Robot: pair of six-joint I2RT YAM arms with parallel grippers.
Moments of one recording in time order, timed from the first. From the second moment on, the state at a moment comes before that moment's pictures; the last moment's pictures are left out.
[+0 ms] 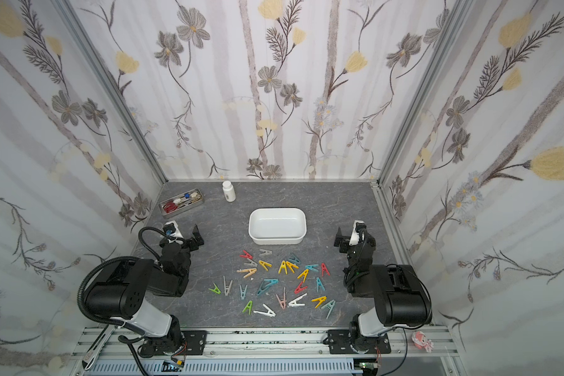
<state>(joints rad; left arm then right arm) -0.06 1.59 0.22 1.24 -0.31 -0.14 0.01 1.51 0.20 1.17 0.07 0.04</state>
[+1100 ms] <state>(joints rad) -0.07 1.56 0.22 1.25 -0.35 -0.15 0.01 1.31 0.26 1.00 0.14 0.07</state>
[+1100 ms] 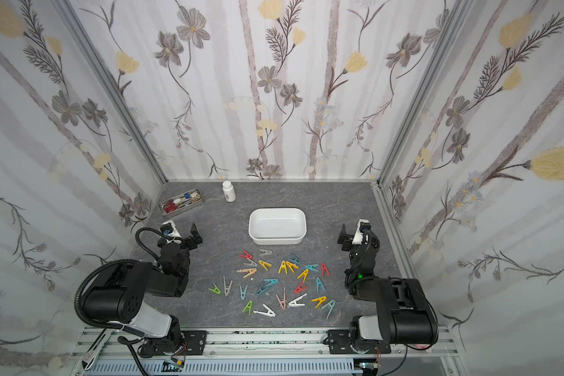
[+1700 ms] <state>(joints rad) -0.11 1.31 0.59 0.51 -0.43 -0.23 0.22 0.91 0.57 -0.05 0.14 0.27</state>
